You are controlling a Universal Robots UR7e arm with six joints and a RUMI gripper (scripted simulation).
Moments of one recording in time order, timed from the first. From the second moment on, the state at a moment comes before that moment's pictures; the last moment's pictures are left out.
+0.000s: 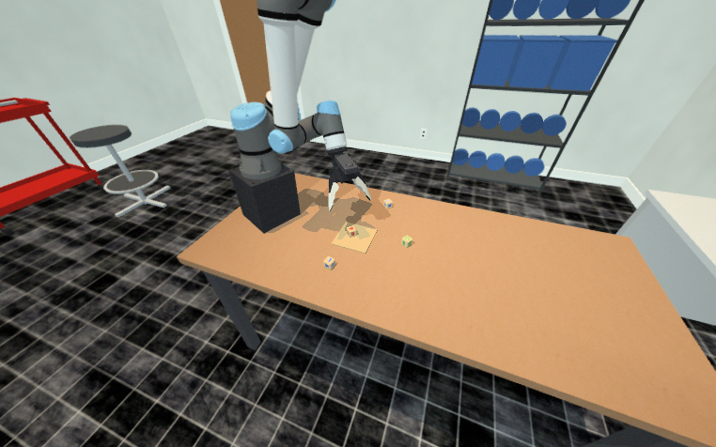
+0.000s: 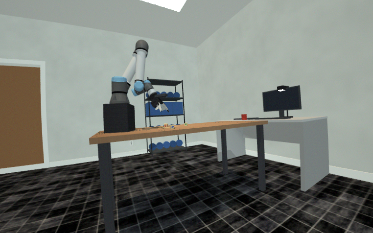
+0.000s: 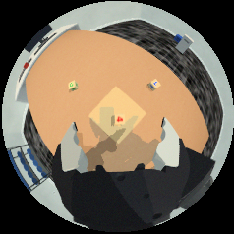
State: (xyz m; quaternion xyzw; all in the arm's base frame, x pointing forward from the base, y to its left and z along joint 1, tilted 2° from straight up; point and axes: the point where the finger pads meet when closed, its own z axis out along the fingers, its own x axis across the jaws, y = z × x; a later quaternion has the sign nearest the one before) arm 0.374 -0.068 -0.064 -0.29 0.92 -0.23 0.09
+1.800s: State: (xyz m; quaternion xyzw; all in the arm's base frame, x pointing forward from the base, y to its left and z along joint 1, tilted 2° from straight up) arm 0.347 -0.199 -0.077 -0.28 0.93 -0.23 0.08
